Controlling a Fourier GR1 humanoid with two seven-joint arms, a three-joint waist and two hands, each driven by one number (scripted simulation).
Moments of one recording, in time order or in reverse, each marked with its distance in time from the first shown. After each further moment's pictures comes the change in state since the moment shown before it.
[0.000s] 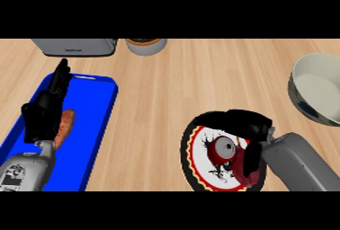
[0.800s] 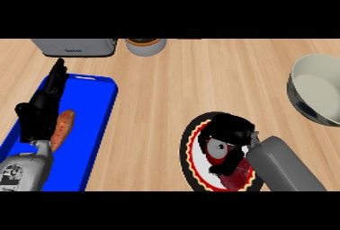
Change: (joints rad) left arm 0.002 -0.040 0.073 0.004 -0.037 -0.071 -0.013; right arm 0.007 0.110 0.013 0.140 0.241 -0.144 -0.216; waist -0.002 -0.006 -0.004
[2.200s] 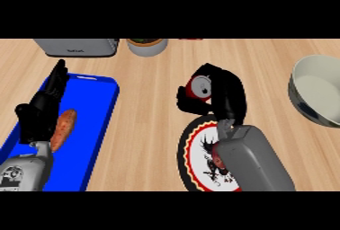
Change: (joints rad) left arm 0.008 -0.023 0.021 -0.016 -0.023 -0.037 0.013; right arm -0.114 0.287 -0.162 -0.244 0.017 -0.707 1.176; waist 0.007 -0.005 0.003
